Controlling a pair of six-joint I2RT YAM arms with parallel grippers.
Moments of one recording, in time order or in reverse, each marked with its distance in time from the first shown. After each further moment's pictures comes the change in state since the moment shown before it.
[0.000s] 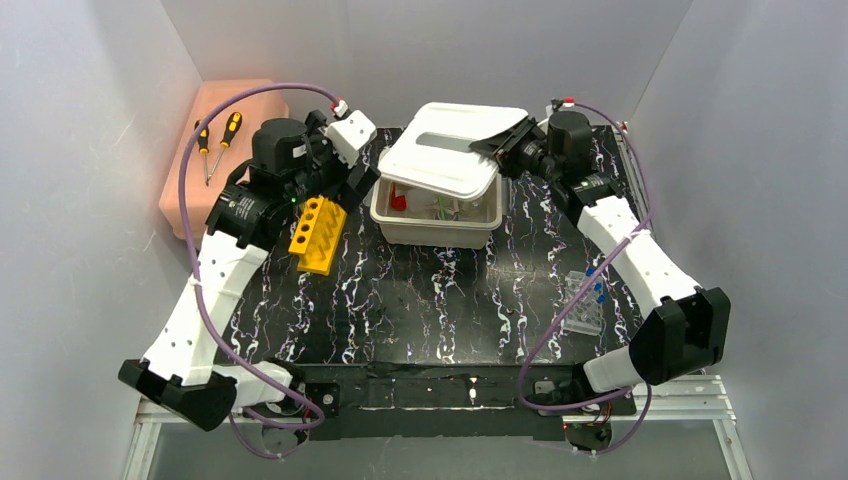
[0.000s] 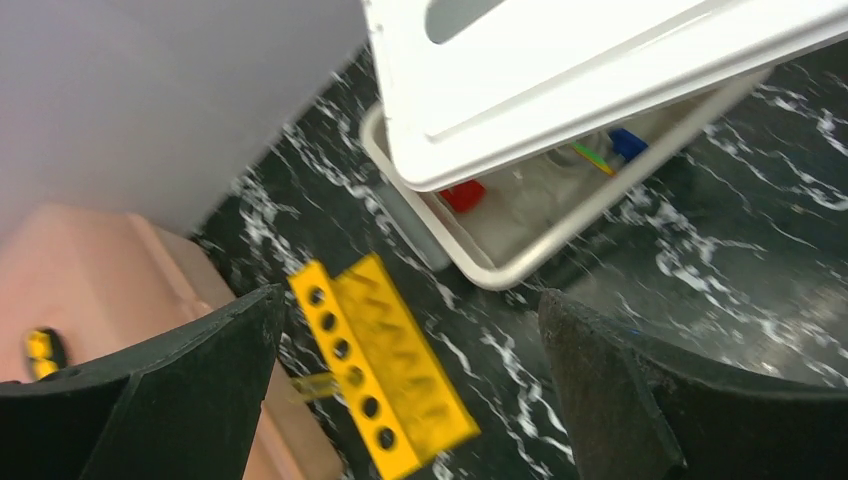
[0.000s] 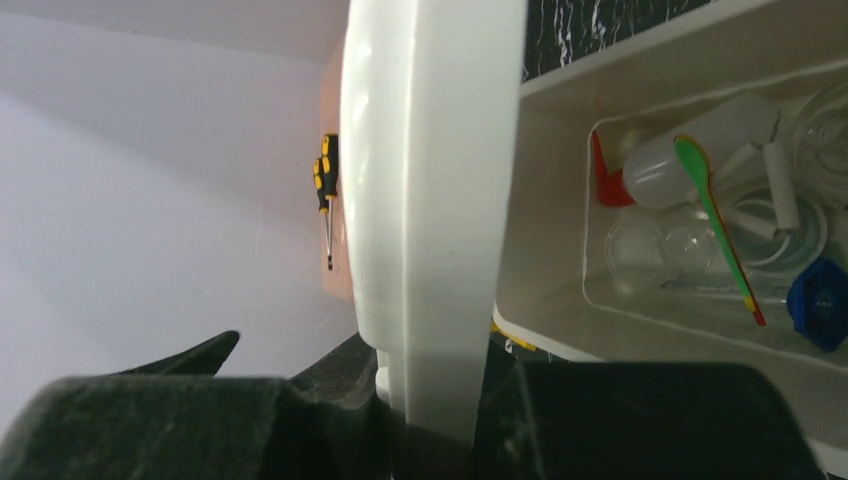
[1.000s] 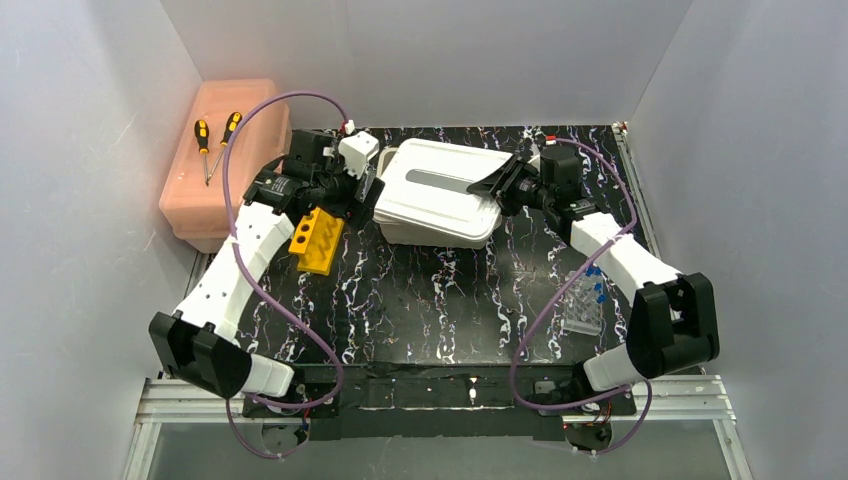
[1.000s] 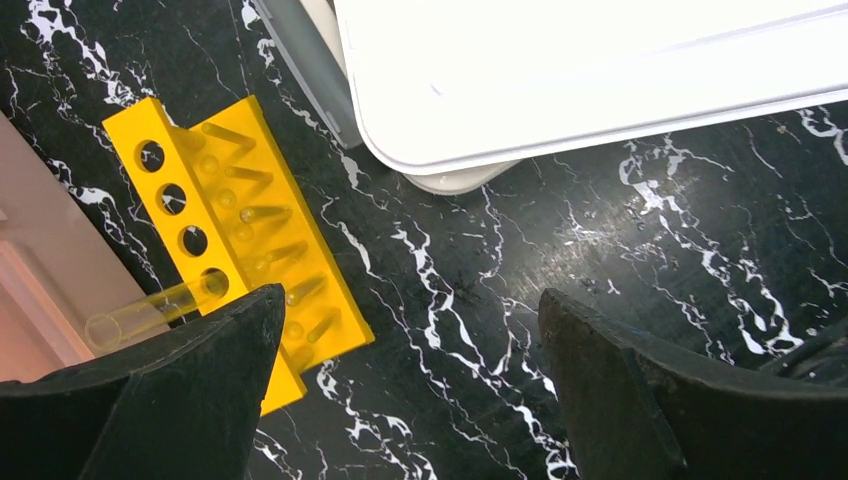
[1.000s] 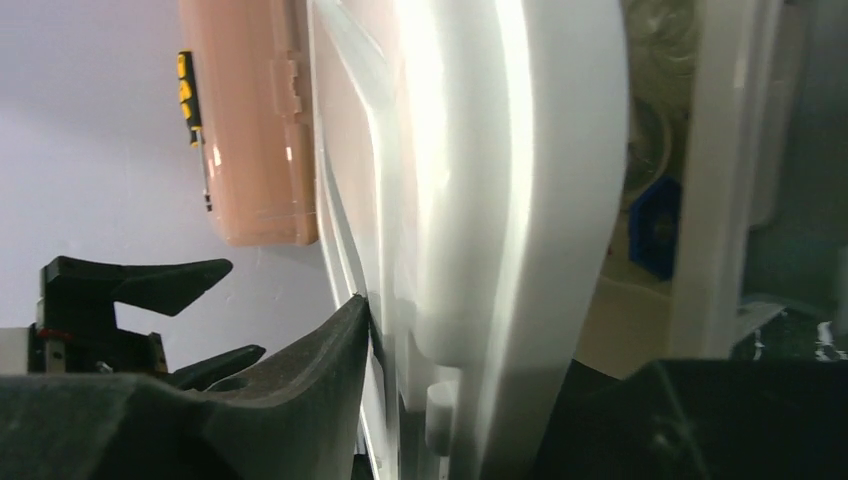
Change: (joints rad) left arm 0.084 0.155 -0.104 -0.172 0.038 -0.237; right arm -0.032 0.016 -0.297 0.130 -0.176 -0.105
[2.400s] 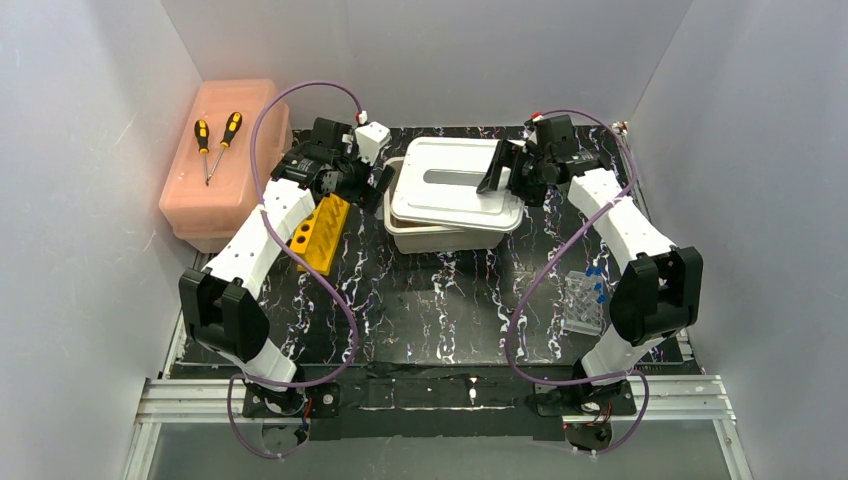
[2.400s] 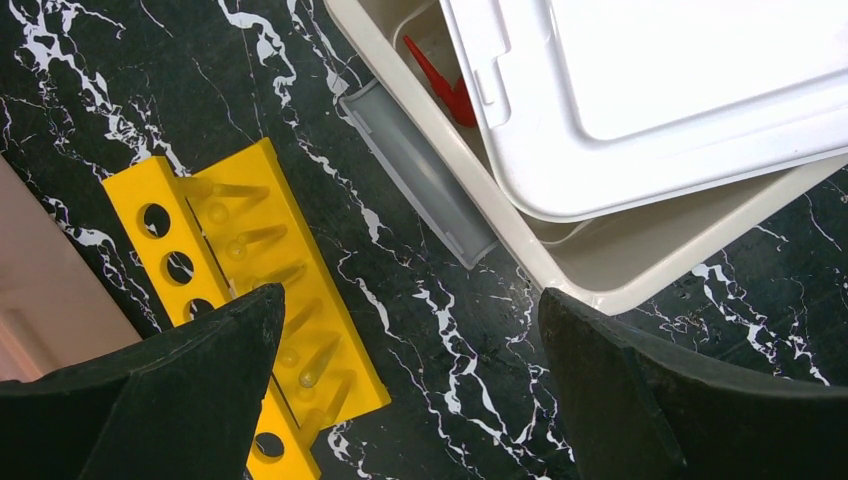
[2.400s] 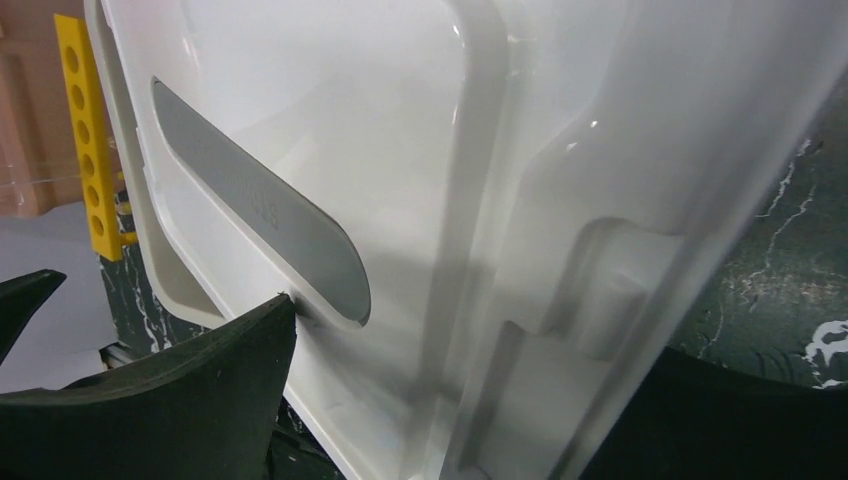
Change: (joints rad) left arm 0.004 0.202 0.061 0.123 -0.035 -0.010; right arm -0.037 0.200 0.418 -0.620 0.148 -0.533
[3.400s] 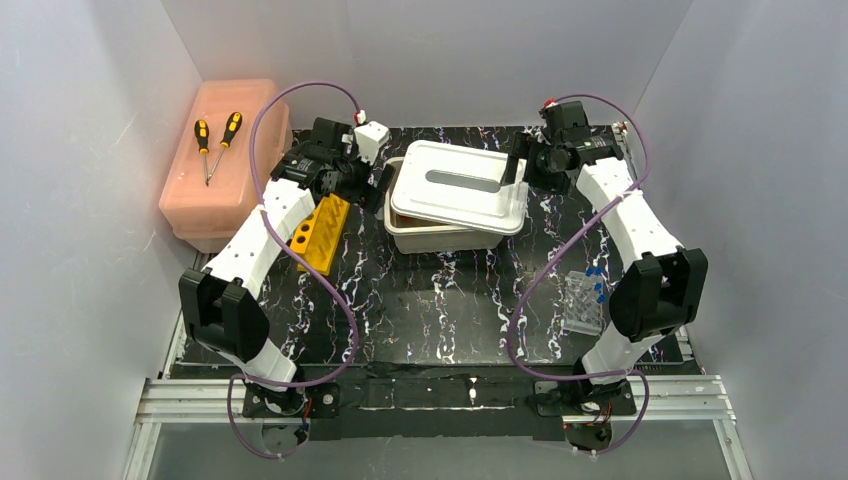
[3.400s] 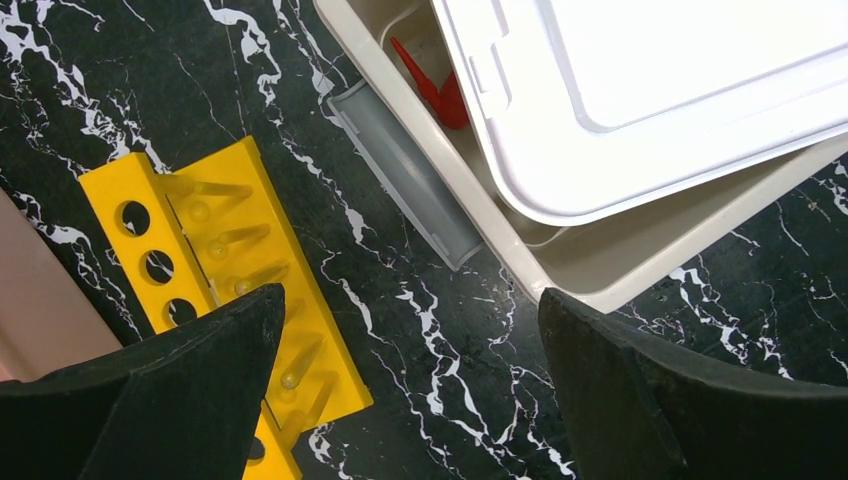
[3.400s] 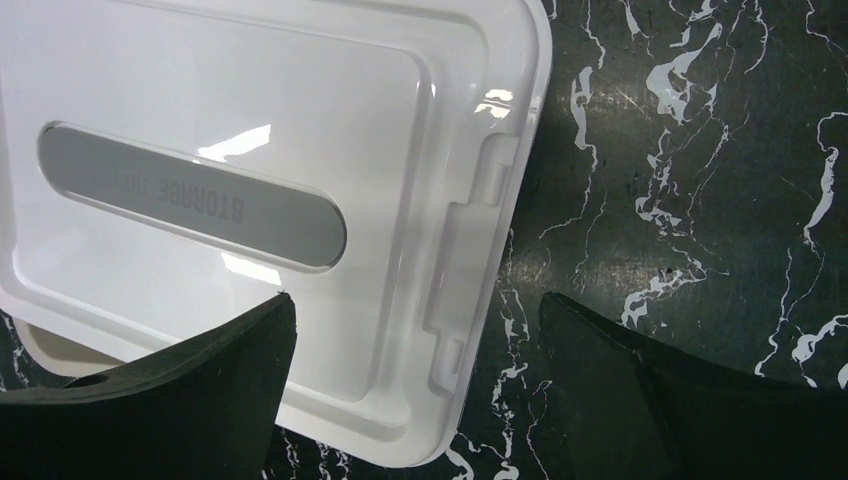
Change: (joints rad) left arm 0.002 0.000 -0.002 0.000 0.016 -0.033; right arm -0.037 0.019 0.153 -0.171 0.213 -0.143
